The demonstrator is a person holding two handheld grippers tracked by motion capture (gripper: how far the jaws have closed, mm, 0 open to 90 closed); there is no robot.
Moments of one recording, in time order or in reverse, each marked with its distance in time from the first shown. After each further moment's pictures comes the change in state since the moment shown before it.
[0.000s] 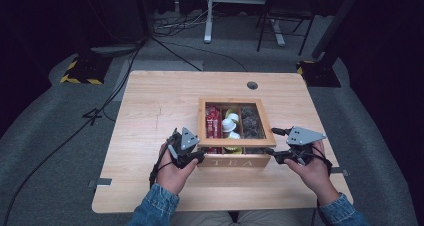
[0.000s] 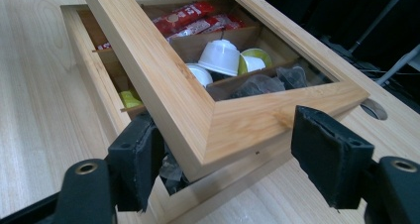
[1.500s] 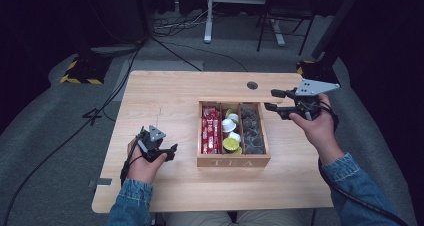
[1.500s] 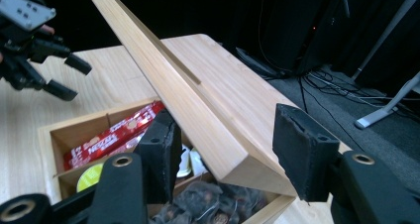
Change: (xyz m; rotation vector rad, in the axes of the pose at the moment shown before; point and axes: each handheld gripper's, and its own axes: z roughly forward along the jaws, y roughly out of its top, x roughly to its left) left arm 0.082 -0.056 -0.009 0.141 0.179 -0.114; right arm -0.082 0.087 -0.005 -0.123 0.043 0.075
